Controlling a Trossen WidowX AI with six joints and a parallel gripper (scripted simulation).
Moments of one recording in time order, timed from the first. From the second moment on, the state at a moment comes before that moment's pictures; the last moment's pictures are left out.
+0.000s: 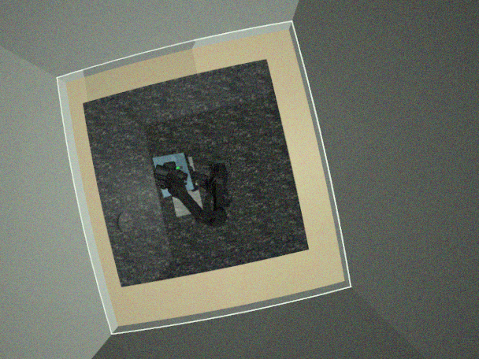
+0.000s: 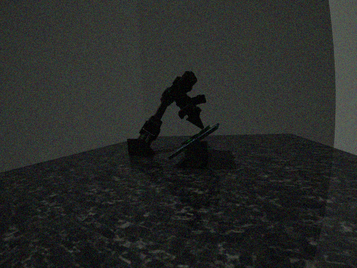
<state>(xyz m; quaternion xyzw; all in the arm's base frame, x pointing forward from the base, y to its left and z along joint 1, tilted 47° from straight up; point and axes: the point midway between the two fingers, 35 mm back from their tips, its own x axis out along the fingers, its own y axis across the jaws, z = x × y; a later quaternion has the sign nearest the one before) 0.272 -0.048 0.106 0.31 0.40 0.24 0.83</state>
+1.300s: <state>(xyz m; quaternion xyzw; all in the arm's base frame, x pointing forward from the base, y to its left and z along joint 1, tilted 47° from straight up) 0.275 -0.044 0.104 0.31 0.40 0.25 0.83</state>
